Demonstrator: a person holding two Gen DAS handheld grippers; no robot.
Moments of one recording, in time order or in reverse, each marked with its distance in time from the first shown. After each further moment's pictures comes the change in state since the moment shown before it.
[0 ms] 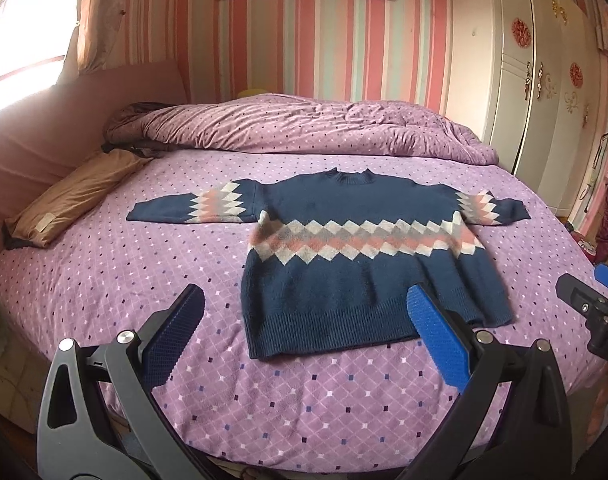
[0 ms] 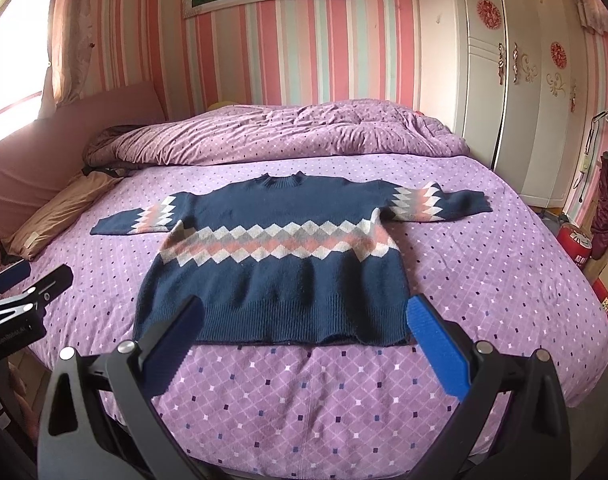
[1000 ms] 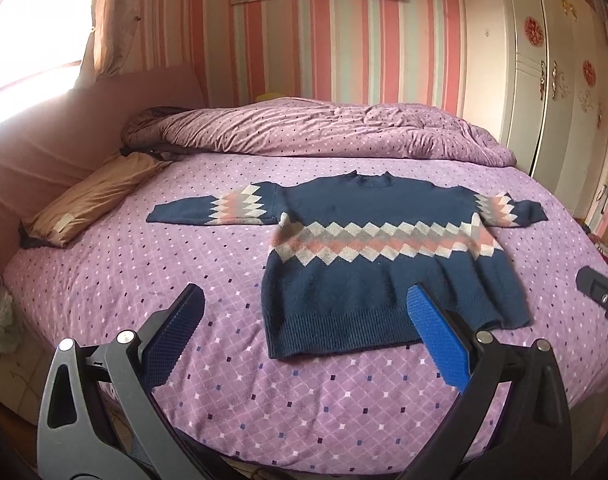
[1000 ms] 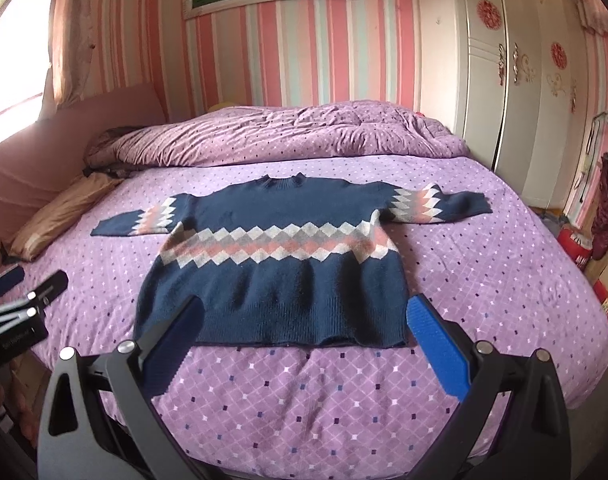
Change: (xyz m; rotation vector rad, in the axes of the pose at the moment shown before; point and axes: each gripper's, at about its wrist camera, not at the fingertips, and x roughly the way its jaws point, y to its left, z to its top) left arm -0.001 0.001 -0.005 0.008 -0.010 0.084; right arm 0.000 -0.004 0.002 0.012 0.001 0.007
